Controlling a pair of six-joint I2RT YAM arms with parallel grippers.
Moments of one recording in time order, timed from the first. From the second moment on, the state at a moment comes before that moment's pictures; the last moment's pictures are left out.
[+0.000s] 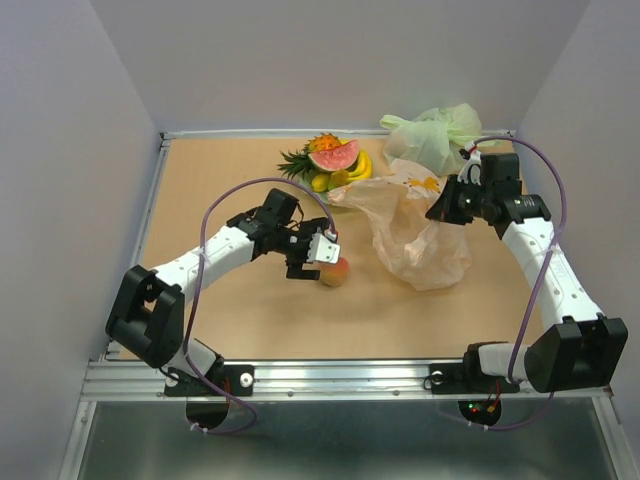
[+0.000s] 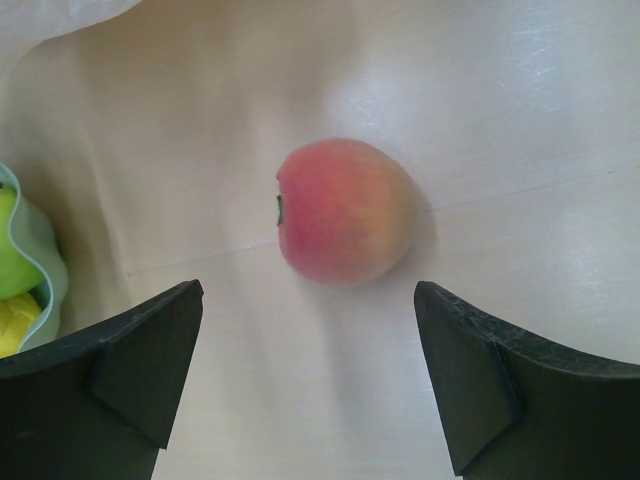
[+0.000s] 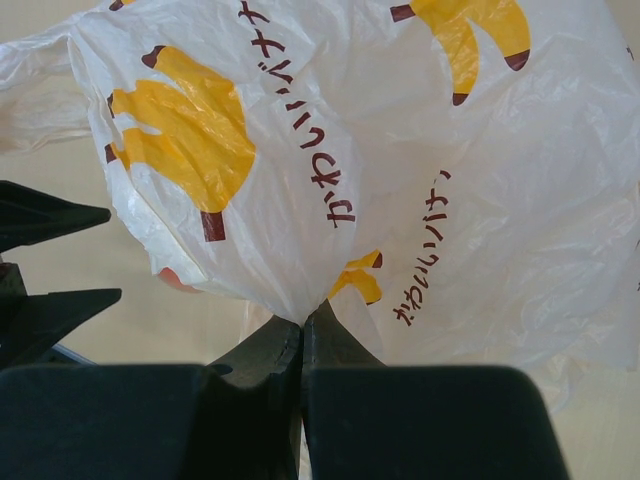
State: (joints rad) left arm -0.58 1.45 0.99 -0.47 0.65 1.12; right arm 0.07 1.27 1.19 -0.68 -0.40 0.28
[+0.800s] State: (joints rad) left arm -0.66 1.75 1.14 -0.49 0.65 1.19; right arm 0.07 1.28 1.19 -0.68 -0.41 0.28
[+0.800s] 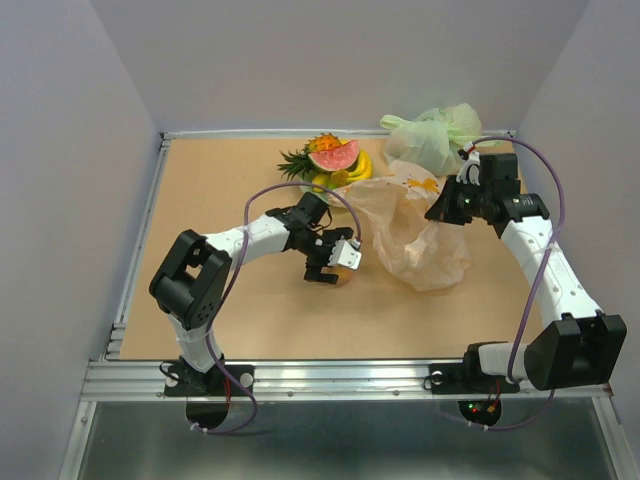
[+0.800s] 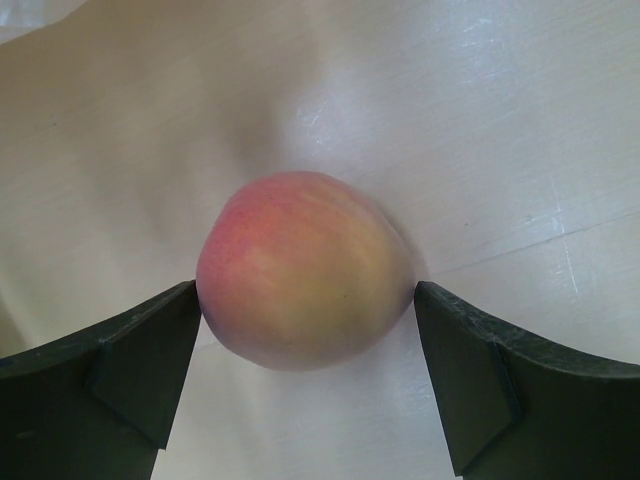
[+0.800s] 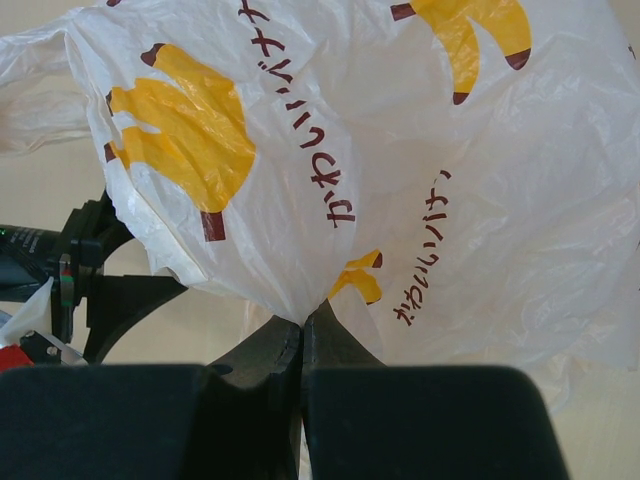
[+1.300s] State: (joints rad) left arm -0.69 1.81 1.20 -0.55 0.66 1.20; right arm 0.07 1.28 1.19 -0.68 -0.41 0.27
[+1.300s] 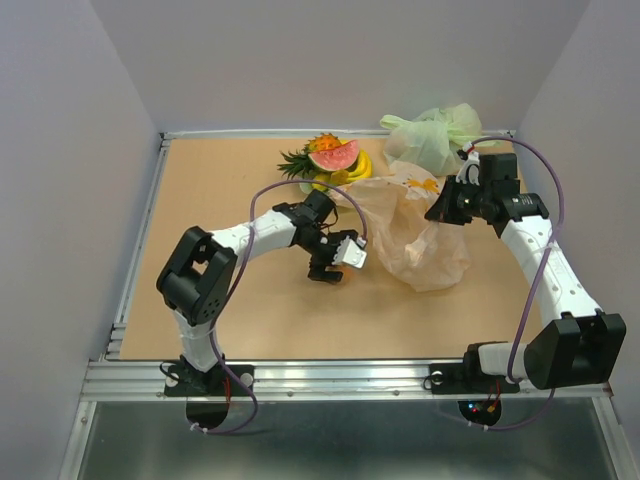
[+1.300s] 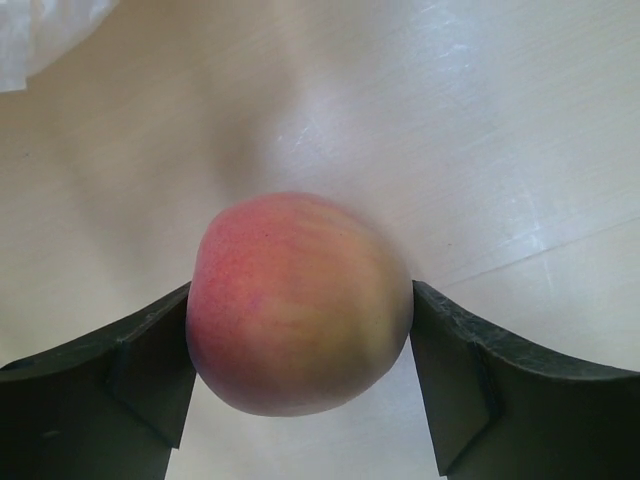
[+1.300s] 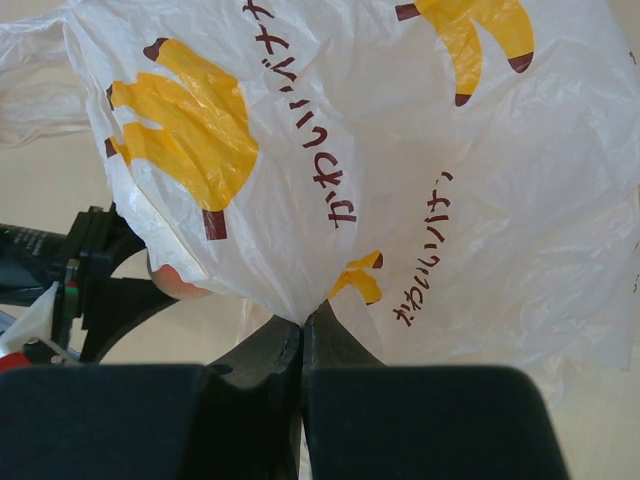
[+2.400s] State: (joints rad) left arm -0.78 1.78 1.57 -0.33 0.61 0.44; right arm -0.07 1.28 1.08 -0.59 -0.86 0.58
